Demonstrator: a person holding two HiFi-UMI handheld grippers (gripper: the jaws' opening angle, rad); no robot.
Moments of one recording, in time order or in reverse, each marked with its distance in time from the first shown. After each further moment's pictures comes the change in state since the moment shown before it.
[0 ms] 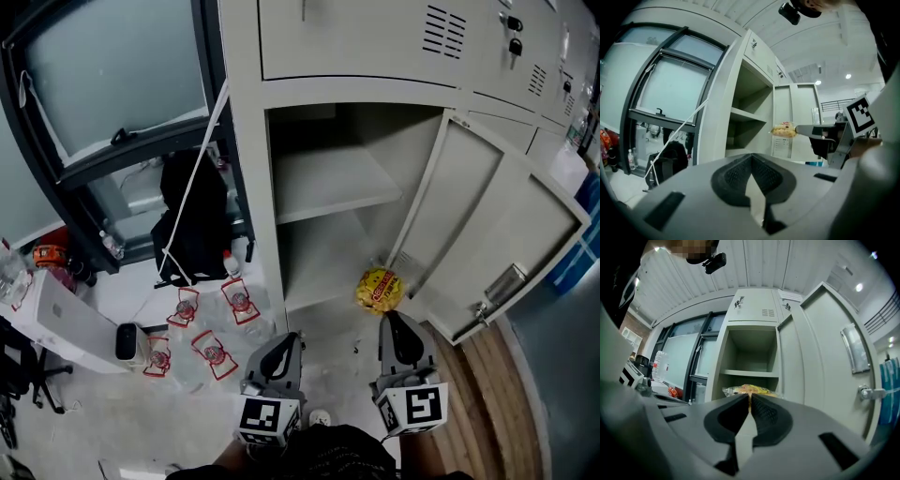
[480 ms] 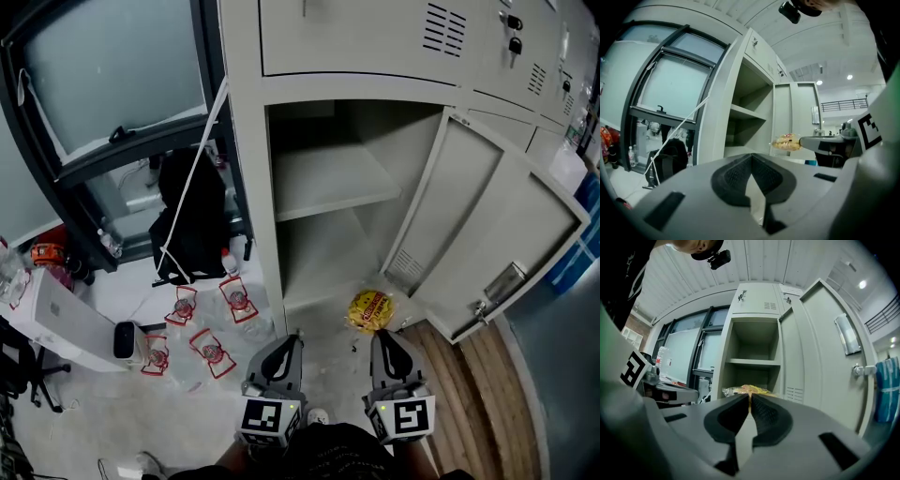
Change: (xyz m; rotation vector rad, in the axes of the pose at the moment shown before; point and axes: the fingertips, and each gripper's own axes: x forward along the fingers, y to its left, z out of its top) left arm -0.002 -0.004 -0.010 -0.015 0.008 0.000; right arm -0.022 0.012 -0.047 -0.028 0.092 0.018
